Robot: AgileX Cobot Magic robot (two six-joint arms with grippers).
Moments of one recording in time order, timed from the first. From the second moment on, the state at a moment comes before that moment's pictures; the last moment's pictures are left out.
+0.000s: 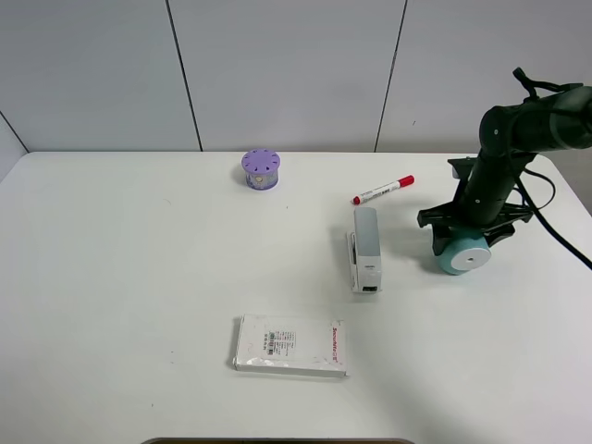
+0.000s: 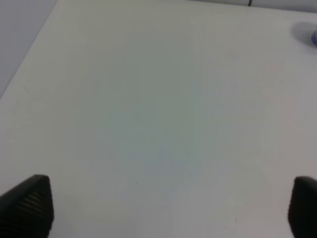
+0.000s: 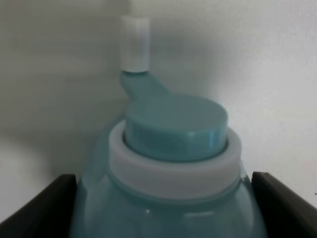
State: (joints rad) left arm -0.01 -0.01 -0.51 0.06 1.06 -0.07; right arm 0.08 2.02 -1.24 -0.03 0.83 0.07
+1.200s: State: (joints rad) left arm -0.01 -0.01 -0.51 0.06 1.06 -0.07; right arm 0.22 1.85 -1.69 0.11 1.11 0.03
